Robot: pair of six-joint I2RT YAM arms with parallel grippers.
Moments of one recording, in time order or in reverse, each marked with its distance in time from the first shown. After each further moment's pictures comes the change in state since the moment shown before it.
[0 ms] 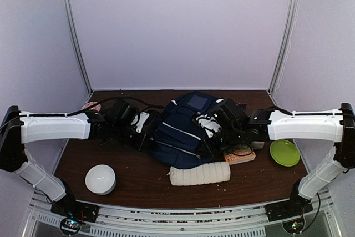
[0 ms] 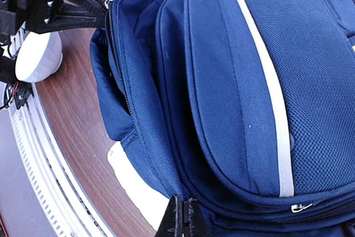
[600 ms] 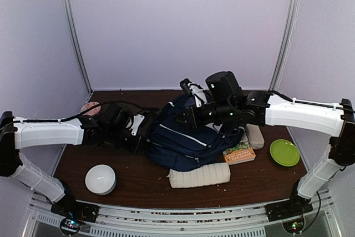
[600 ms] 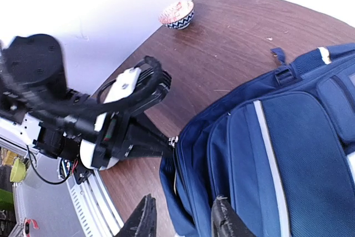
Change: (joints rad) left arm 0.009 -0.084 -0.099 0.068 0.035 0.021; right arm 0.006 0.072 0.258 0.149 -0.058 0.134
